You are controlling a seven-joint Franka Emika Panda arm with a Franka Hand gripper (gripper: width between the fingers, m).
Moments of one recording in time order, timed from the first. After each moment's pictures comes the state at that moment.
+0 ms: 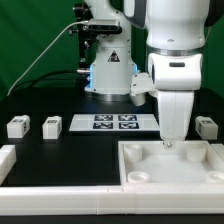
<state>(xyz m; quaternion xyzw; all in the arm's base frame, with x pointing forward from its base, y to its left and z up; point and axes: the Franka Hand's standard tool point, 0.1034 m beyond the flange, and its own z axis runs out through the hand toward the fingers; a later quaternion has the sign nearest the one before) 0.502 0.071 0.039 -0.75 -0.66 0.05 0.06</state>
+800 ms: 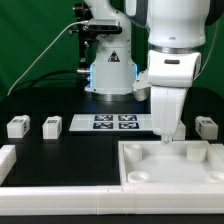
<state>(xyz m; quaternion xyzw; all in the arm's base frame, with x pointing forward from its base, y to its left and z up) 0.484 0.086 0.042 -0.83 -0.55 0.05 0.04</state>
